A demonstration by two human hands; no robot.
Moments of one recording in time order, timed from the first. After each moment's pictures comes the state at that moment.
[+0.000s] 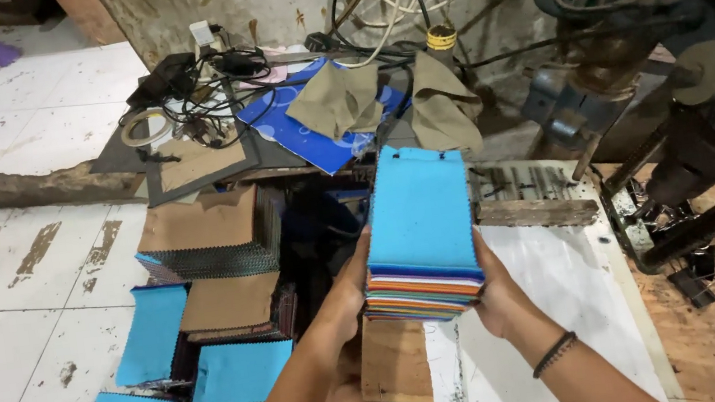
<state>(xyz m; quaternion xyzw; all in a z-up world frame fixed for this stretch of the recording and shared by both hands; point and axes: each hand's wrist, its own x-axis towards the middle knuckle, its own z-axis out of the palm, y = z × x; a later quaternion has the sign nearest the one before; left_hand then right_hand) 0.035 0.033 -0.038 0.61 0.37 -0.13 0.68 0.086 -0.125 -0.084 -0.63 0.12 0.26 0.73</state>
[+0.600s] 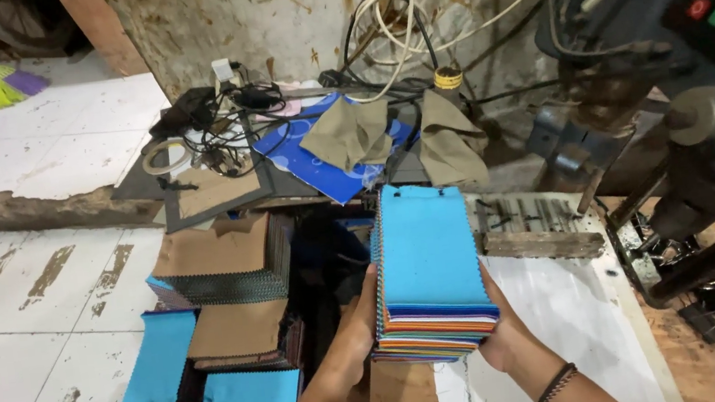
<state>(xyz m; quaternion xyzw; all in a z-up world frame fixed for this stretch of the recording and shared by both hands) 0.028 0.048 -0.069 0.64 0.31 -0.16 0.69 0.087 -0.116 -0.087 -0.59 0.13 0.26 0.76</state>
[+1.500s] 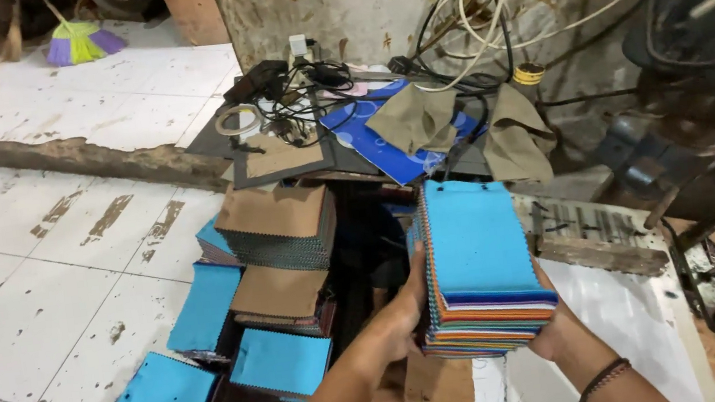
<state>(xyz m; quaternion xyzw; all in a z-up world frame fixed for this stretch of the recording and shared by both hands) 0.024 0.050 -0.078 0.56 0.31 -0.23 0.73 0.098 -0.120 -0.101 -0.56 0.17 0.28 0.76</state>
